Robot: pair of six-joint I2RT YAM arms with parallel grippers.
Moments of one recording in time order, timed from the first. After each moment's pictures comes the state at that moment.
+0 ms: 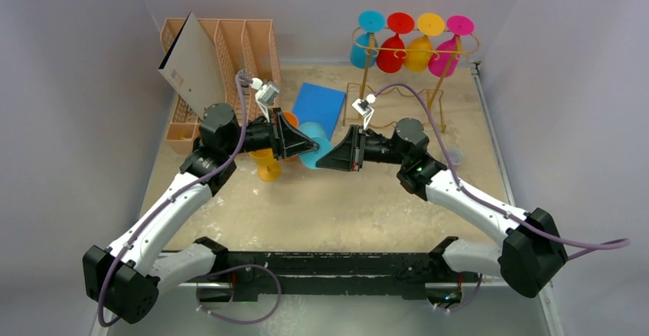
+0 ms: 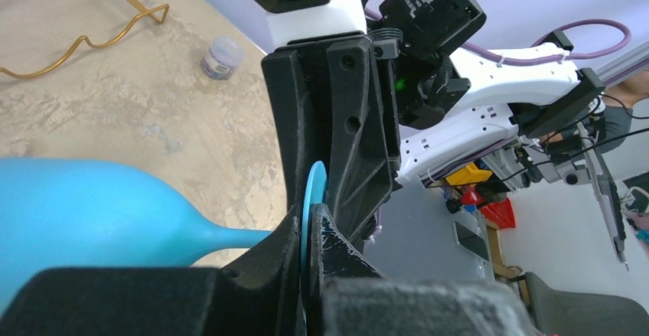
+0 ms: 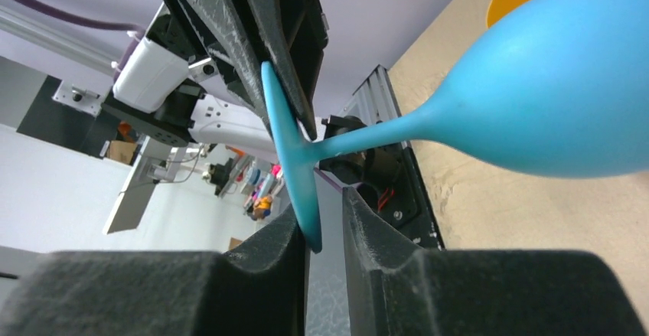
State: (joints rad) left arm -0.46 1.04 0.90 0.12 0.86 -0.65; right arm 0.64 1.20 0.78 0.43 -0.82 0.96
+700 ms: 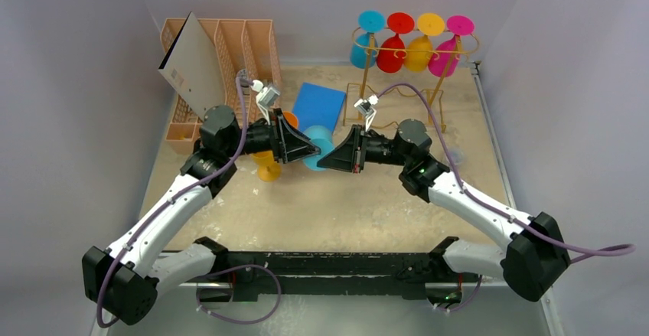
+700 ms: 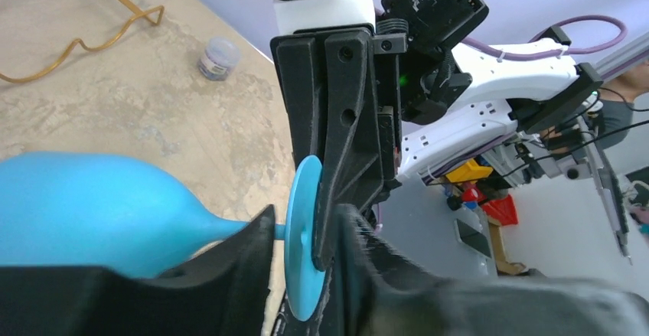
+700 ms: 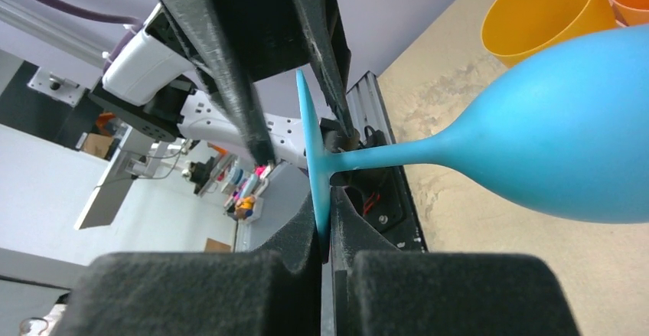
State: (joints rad) left arm -0.47 1.03 0.89 0.14 0.85 -0.65; right arm 0.65 1.18 0.77 0.46 -0.80 0.93
